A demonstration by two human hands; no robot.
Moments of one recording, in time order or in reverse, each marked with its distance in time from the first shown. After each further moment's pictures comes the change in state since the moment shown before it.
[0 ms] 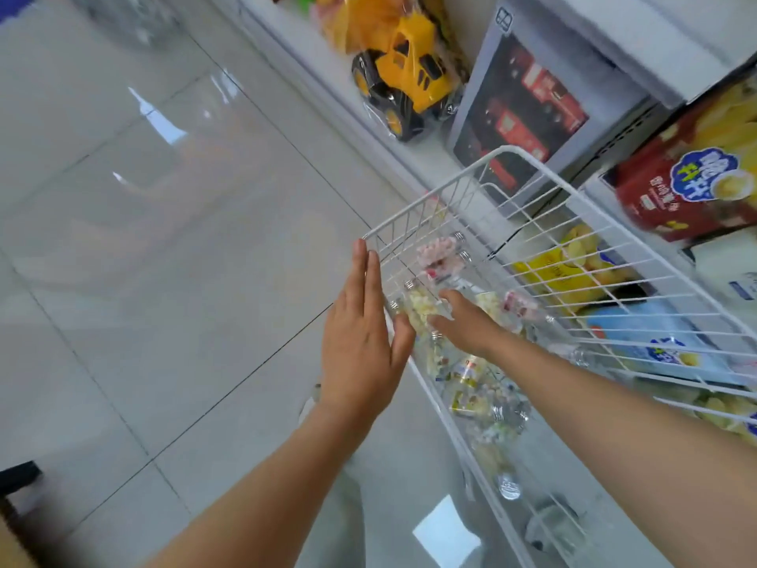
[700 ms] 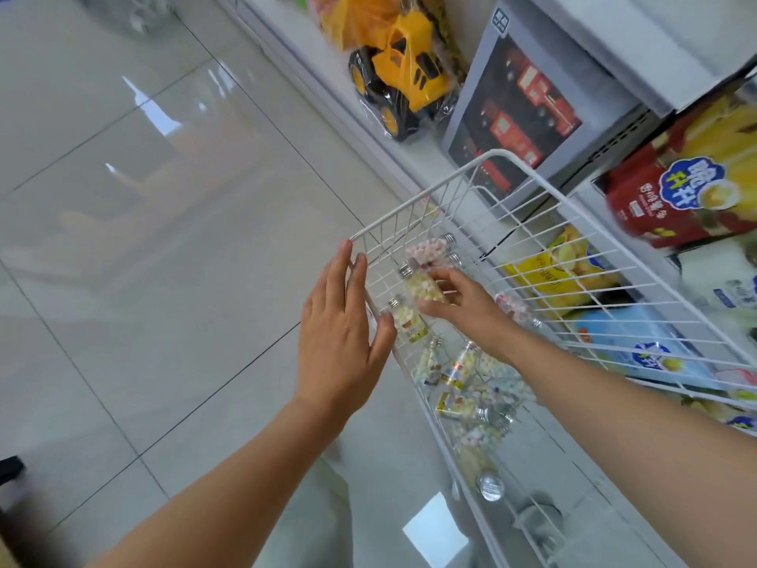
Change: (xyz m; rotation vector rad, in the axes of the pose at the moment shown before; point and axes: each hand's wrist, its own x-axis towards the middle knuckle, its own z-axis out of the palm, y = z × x) left_hand 0.004 -0.007 -0.005 0.097 -0.029 -0.030; right_hand -0.015 -0.006 -0.025 0.489 0.032 -0.214
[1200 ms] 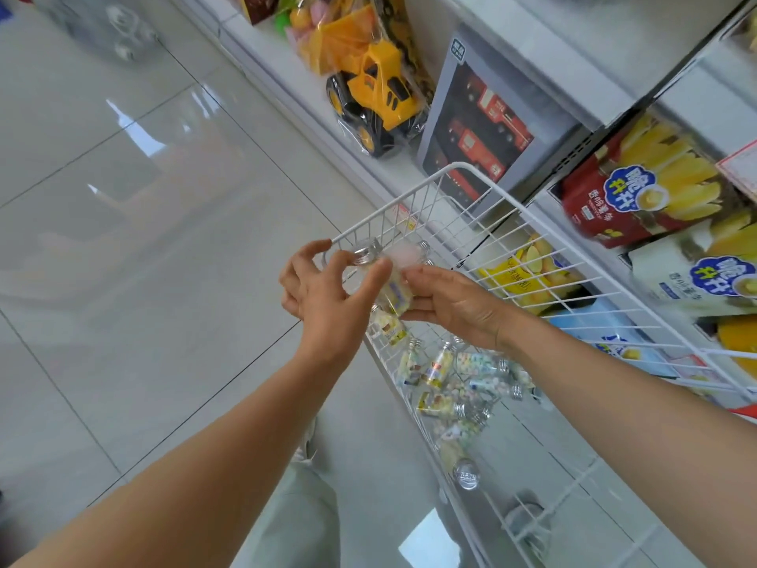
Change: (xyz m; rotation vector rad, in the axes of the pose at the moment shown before) left_hand 0.028 0.038 -0.019 -0.479 0.049 -0.339; right_hand -0.037 -0.051 -0.016 0.396 -0.304 0.020
